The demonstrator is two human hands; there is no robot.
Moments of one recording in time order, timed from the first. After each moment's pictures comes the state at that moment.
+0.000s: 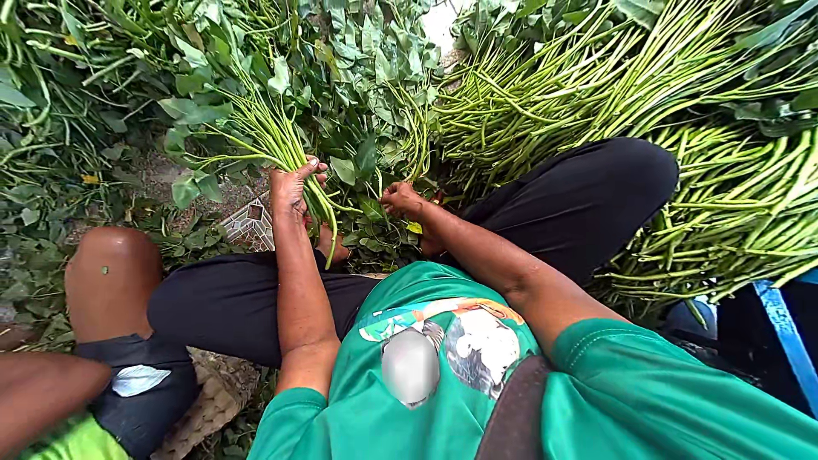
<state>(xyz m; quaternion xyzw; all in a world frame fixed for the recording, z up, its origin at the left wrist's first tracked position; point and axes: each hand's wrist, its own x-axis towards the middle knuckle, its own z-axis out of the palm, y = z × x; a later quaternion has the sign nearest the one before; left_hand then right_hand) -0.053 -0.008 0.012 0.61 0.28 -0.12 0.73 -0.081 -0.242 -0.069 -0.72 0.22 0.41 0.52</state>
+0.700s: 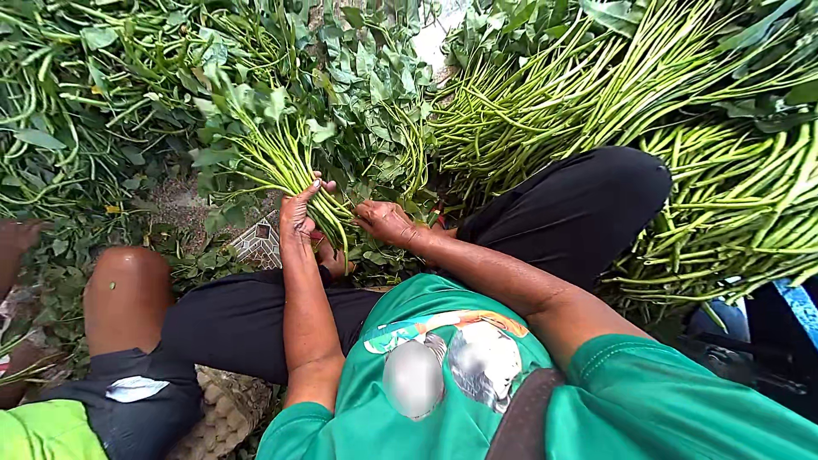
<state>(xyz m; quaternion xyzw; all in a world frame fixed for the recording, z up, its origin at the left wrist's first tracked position) -0.058 -0.011 -0.001 0.51 0.24 -0.12 0.82 -0.101 -0.215 -0.011 -0.89 -0.24 0.16 0.35</state>
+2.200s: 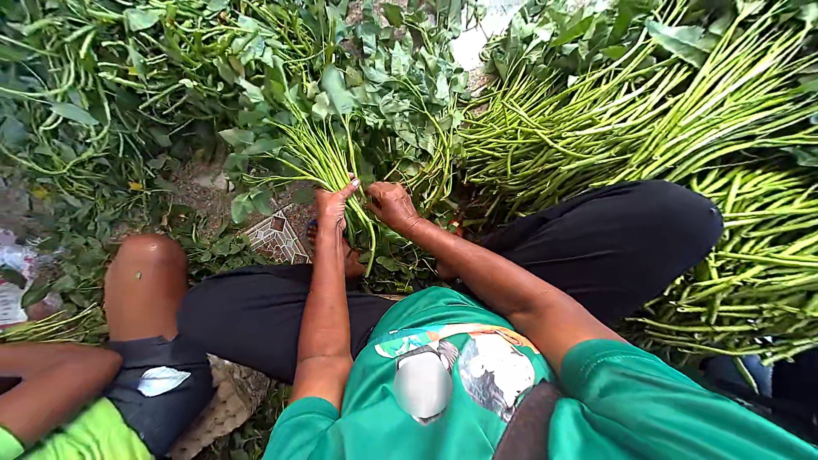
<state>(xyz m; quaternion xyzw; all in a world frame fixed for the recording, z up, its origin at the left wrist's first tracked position) -0.045 -0.040 -0.019 0.63 0.29 -0.06 0.71 -0.051 -0.190 -0.037 -0.90 -0.20 0.12 0.37</state>
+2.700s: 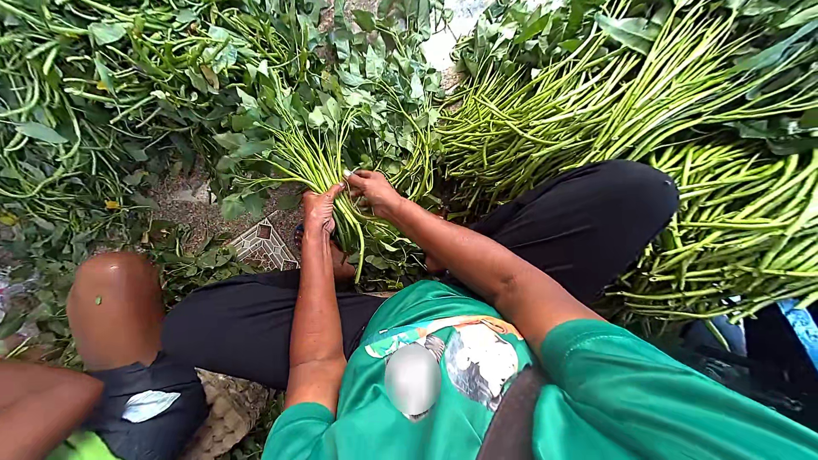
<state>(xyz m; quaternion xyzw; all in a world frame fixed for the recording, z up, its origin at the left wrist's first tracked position) -0.050 -0.047 -0.016 0.62 0.28 -0.08 0.72 -0.031 -0.178 -0.012 -0.61 0.20 0.30 0.70</state>
